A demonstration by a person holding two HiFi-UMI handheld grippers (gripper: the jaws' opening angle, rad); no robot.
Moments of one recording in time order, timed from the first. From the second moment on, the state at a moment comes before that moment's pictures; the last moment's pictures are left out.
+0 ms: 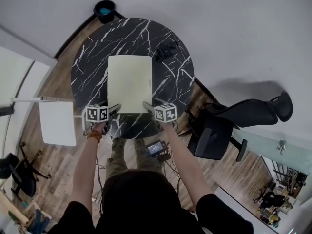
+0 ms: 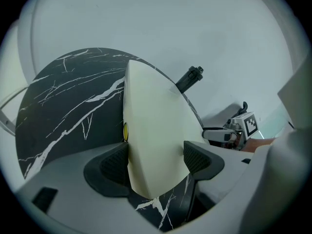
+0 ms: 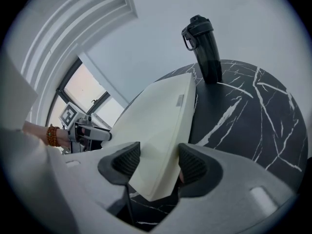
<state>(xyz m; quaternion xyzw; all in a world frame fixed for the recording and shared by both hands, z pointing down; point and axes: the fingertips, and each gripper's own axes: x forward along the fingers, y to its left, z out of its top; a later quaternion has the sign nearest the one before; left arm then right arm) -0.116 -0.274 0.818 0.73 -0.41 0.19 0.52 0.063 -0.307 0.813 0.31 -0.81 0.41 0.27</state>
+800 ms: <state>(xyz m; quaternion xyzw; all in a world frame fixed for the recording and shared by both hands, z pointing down) -0.130 -0.279 0.825 0.73 -0.41 0.12 0.53 0.064 -0.325 0.817 0.33 -0.80 0.43 0.25</state>
